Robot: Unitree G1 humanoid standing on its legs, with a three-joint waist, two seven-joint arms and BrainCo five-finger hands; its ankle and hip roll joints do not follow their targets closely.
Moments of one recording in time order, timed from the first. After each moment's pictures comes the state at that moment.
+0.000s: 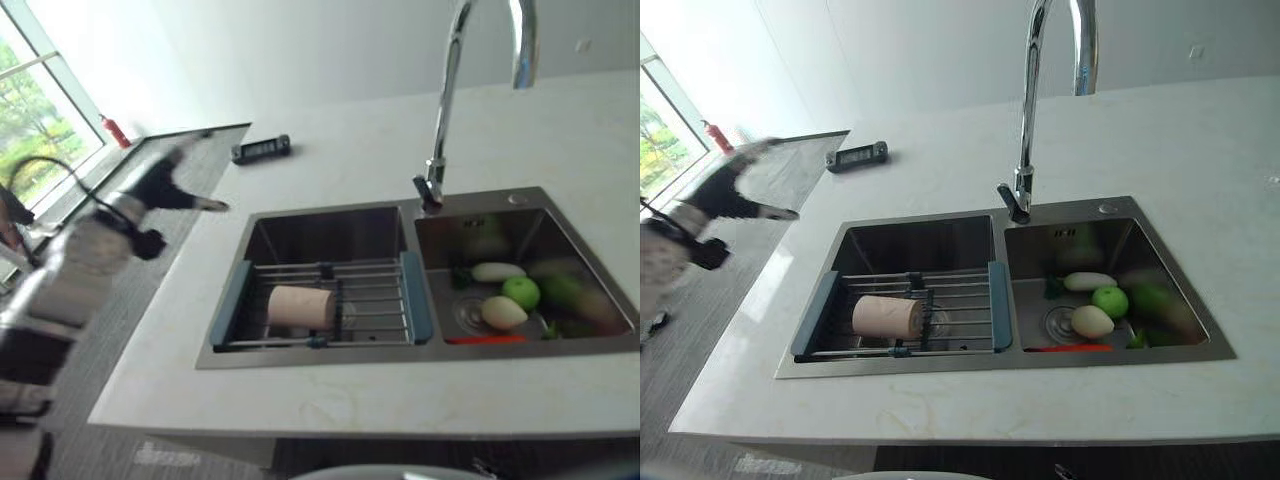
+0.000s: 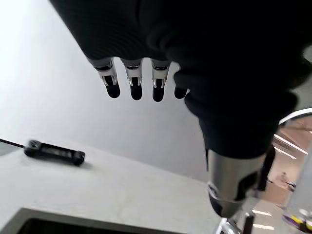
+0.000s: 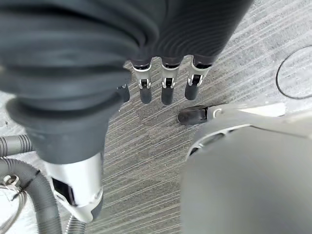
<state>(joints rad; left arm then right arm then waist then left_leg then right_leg) -0.36 1.08 -0.17 0.01 -0.04 -0.06 -0.14 0.08 -0.29 0.06 1.26 0.55 0.03 0.09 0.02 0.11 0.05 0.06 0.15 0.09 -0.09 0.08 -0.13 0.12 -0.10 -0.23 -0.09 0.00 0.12</state>
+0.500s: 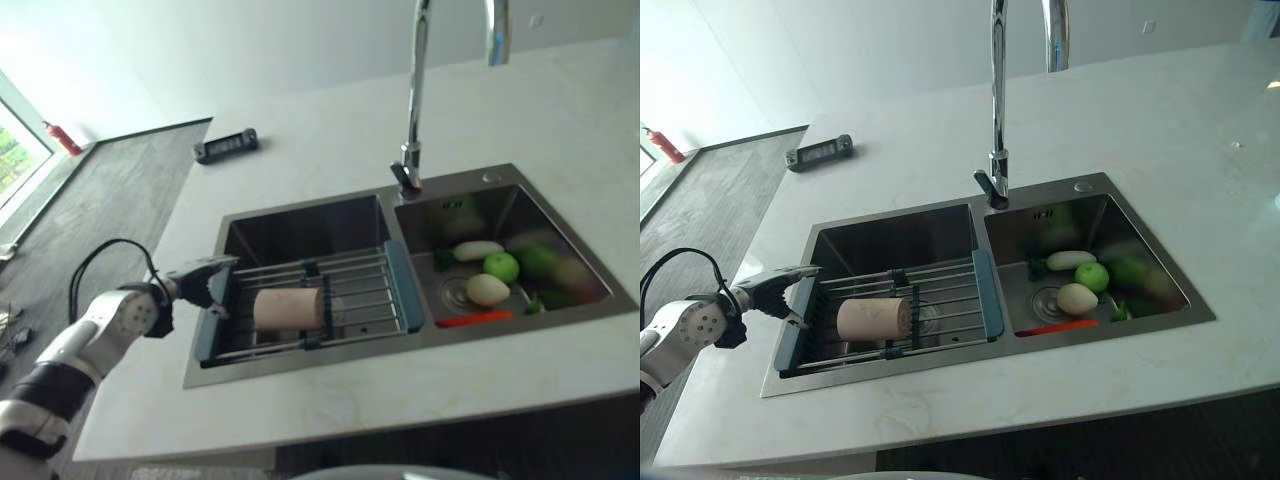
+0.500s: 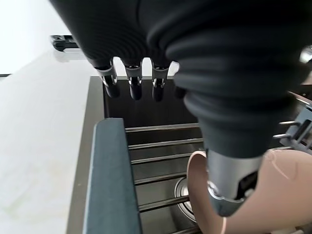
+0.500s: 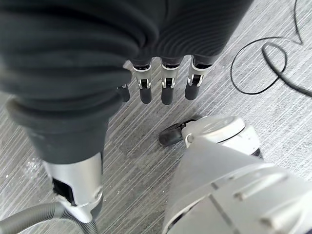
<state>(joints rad) -0.23 1.05 -0.35 0.28 0.32 -0.22 -0.30 0.15 -0.34 -0.05 1.25 0.65 0.06 0.08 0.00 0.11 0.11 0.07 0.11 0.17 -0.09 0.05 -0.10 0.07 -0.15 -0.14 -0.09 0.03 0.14</state>
